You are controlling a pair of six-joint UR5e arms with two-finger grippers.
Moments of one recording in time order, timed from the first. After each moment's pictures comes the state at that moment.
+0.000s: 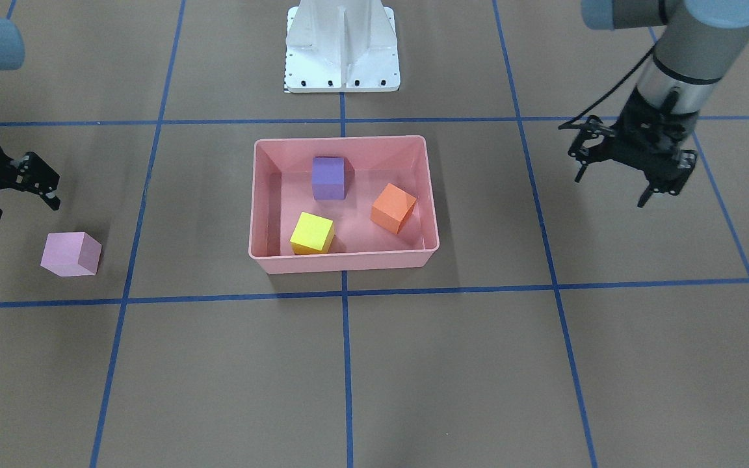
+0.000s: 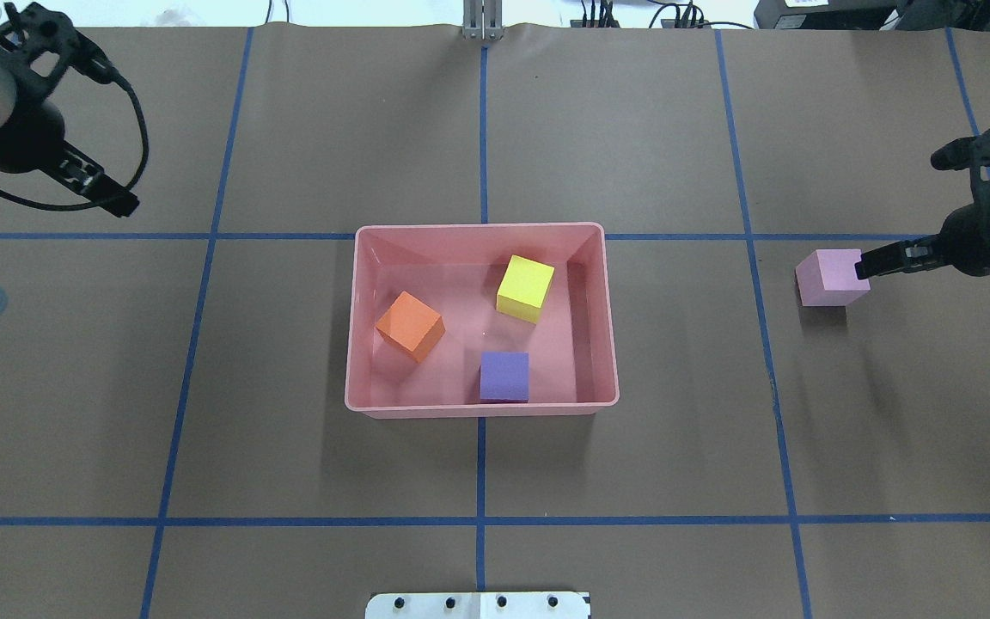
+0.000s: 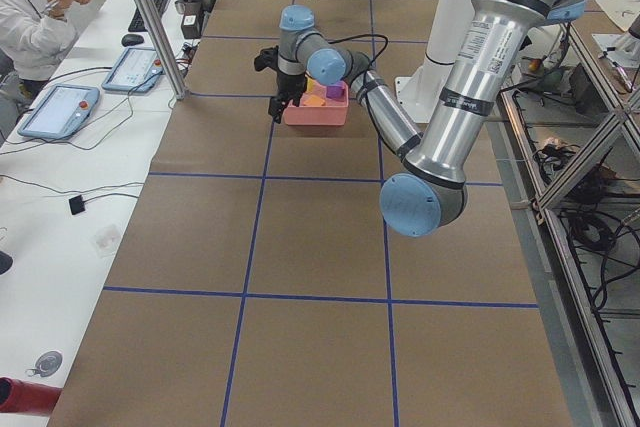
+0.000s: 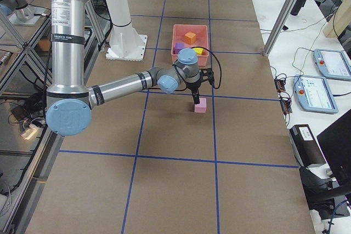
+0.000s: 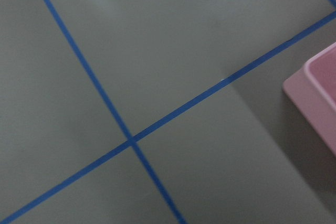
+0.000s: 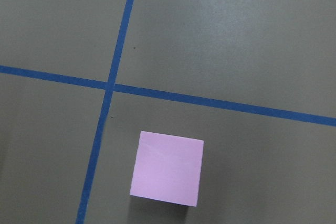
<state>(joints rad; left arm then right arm) -1.04 -1.88 -1.98 -1.45 -2.06 -0.14 0.96 -1.61 1.87 -1.10 2.06 0.76</state>
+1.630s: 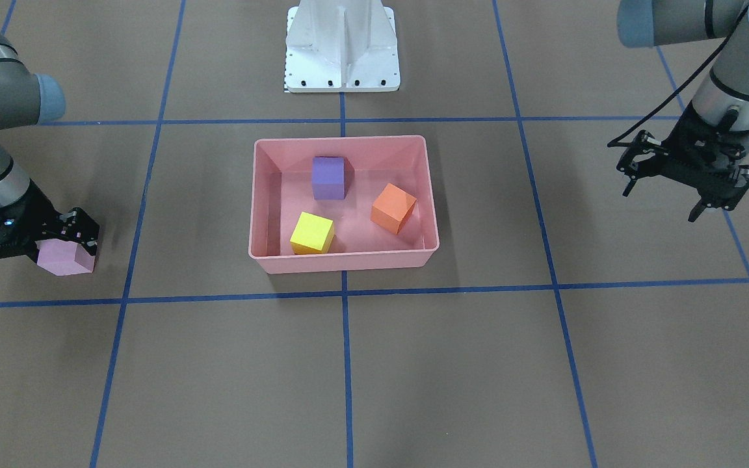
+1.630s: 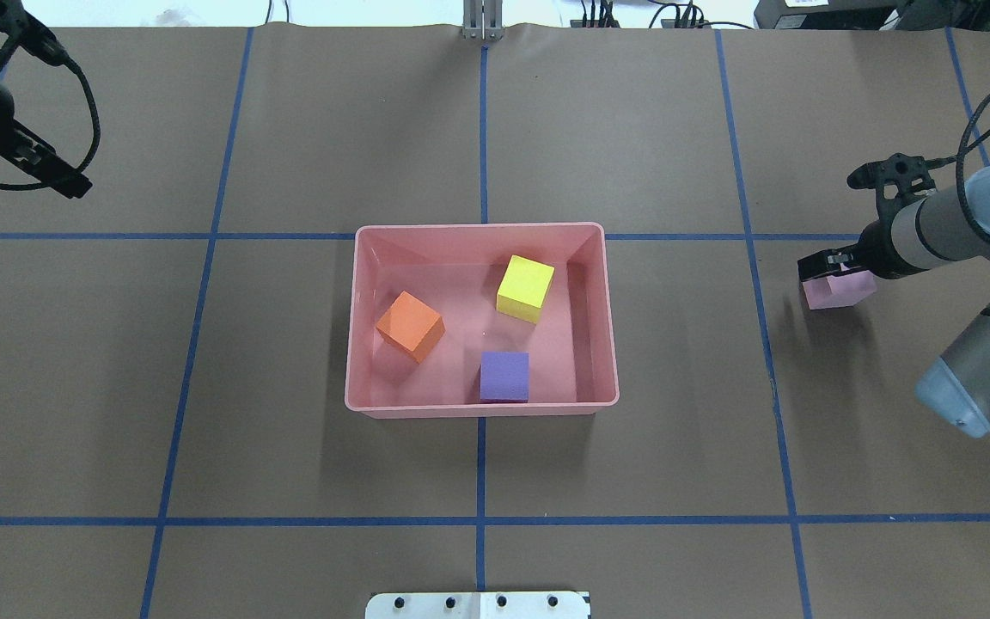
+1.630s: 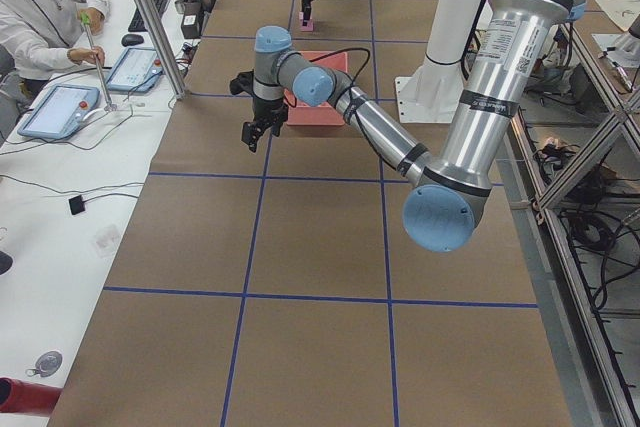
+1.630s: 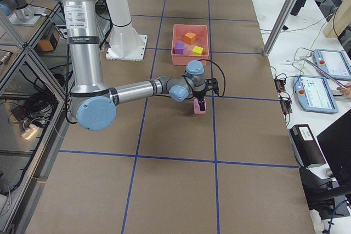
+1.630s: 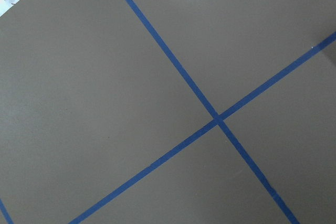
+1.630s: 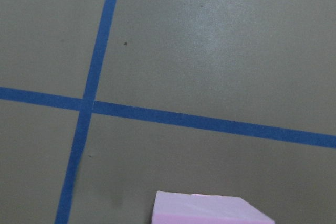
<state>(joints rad) -1.08 -1.87 -1.95 -1.46 -2.06 -0.09 0.88 -1.48 1.62 -0.99 1.98 0.79</state>
